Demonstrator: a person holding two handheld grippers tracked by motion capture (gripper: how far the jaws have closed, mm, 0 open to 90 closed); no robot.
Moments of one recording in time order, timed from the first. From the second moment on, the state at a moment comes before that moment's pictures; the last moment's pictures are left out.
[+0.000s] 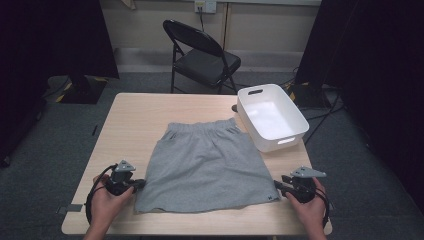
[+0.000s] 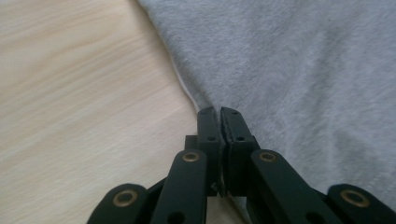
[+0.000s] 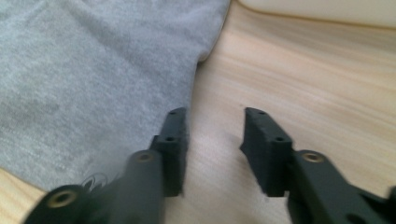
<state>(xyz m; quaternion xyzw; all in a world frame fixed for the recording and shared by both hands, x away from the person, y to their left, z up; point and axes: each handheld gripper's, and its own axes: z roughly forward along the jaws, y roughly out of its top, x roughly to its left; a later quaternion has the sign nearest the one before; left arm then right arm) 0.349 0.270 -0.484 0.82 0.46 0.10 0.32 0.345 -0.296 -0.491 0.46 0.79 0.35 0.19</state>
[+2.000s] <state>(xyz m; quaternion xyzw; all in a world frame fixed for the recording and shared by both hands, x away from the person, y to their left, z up) 0.395 0.271 -0.473 0.79 0.47 0.14 0.37 0.347 -0.218 -0.472 0.41 0.81 0.39 0.16</state>
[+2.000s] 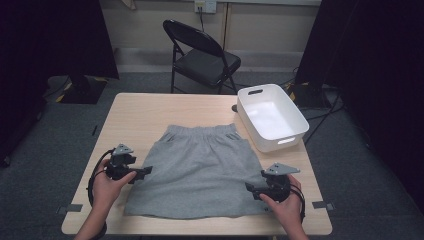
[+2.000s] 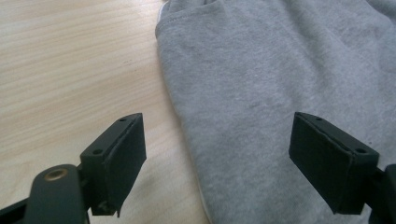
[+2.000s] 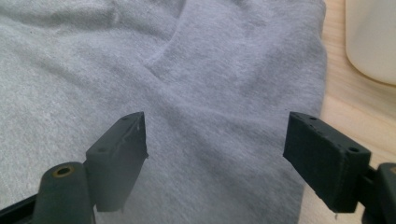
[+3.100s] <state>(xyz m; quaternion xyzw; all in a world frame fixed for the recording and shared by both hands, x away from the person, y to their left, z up) 0.451 0.239 -0.448 0.79 0.46 0.16 0.38 0.350 -0.173 -0.469 0.37 0.82 0.41 0.15</state>
